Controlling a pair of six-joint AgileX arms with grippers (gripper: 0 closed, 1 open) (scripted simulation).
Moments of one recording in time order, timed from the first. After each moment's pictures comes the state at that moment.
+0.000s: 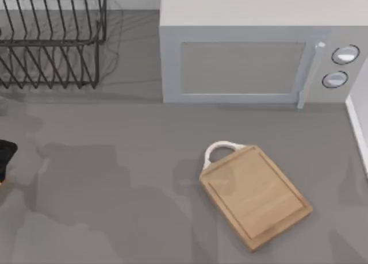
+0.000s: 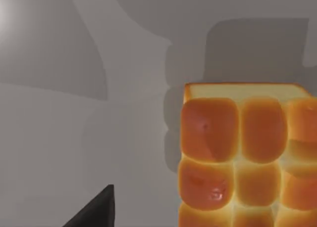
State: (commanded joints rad) left arm 0.18 1.78 1.11 -0.90 0.00 0.52; right arm 0.00 0.00 0.00 0.00 0.00 0.00
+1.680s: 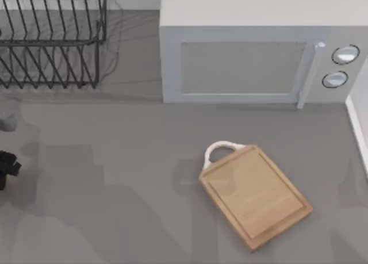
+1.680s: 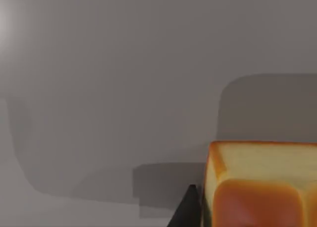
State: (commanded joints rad) left arm 0.18 1.88 1.00 -0.69 0.00 0.53; right arm 0.00 0.00 0.00 0.00 0.00 0.00
